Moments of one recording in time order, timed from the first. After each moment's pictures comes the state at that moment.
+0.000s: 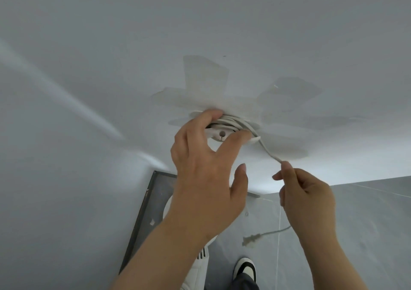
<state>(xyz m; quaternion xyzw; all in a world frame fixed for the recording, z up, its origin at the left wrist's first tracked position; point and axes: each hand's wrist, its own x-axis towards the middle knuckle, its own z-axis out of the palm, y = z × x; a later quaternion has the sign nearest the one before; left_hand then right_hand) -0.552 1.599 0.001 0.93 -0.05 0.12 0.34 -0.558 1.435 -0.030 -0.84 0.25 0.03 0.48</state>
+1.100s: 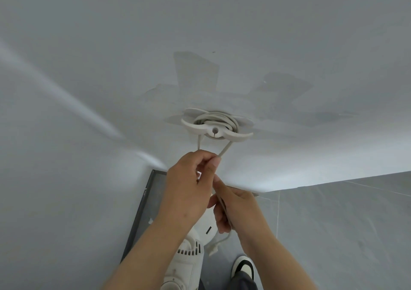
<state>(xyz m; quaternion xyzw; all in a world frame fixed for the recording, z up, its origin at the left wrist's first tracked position) -0.556 1.609 -0.037 0.84 0.14 -0.05 0.53 -0.570 1.495 -0.055 -0.66 0.25 0.33 0.63</state>
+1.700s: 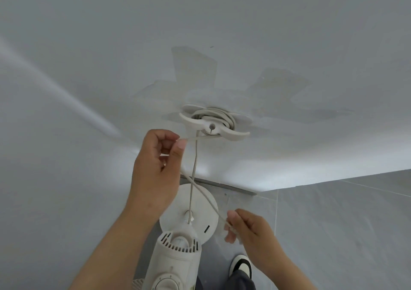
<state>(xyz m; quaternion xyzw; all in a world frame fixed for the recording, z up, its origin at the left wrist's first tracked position) -0.549 1.643 -0.033 0.79 0.16 0.07 0.59 -0.614 1.448 -0.093 -0.78 0.11 0.30 0.54</state>
